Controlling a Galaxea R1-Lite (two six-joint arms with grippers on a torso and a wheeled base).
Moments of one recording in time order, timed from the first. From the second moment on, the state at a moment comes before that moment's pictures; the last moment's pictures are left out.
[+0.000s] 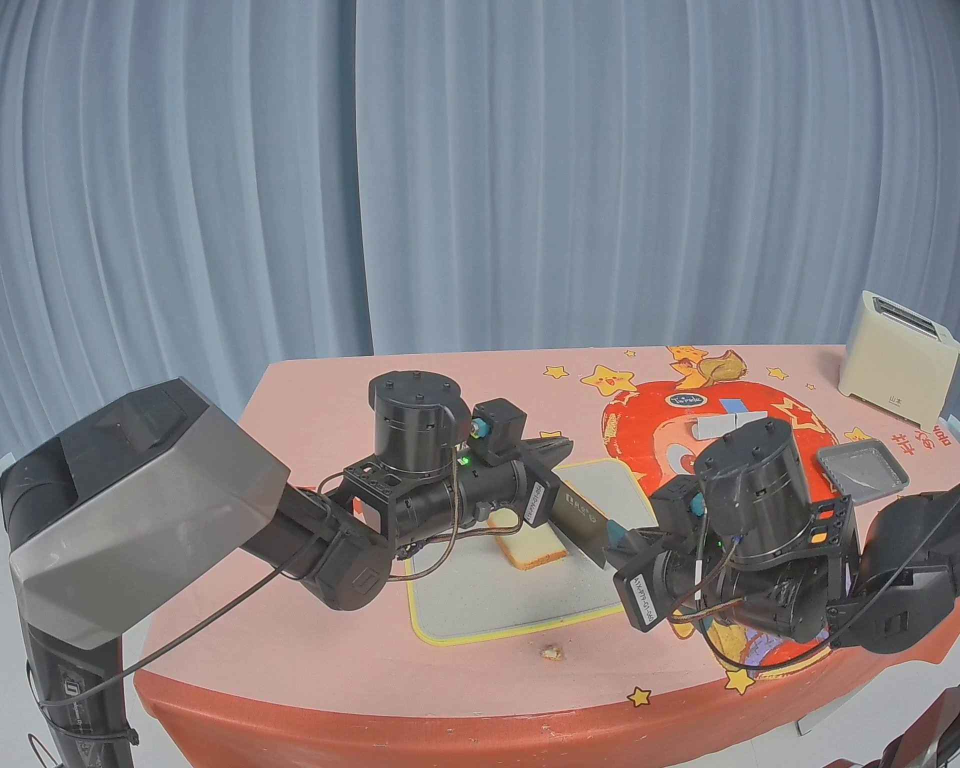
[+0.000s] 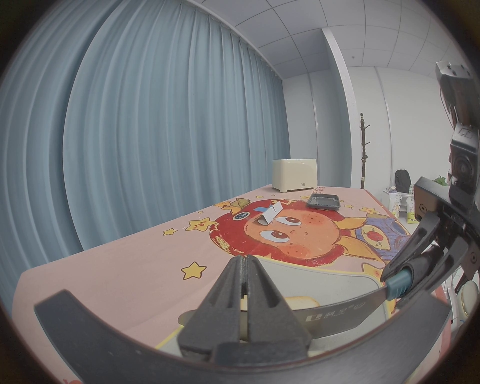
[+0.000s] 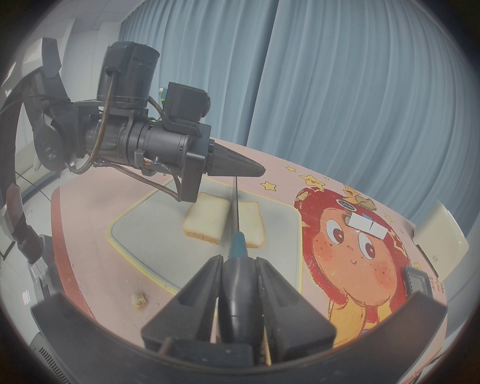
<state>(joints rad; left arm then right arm) -0.63 2.23 -1.14 -0.91 -0.24 0.11 0.81 1.74 -0.77 -0.28 -0.36 0.05</state>
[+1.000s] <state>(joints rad) -0.63 2.15 -1.07 -0.92 -0.24 0.11 0.81 1.69 -0.76 -0.23 -0.38 0.05</state>
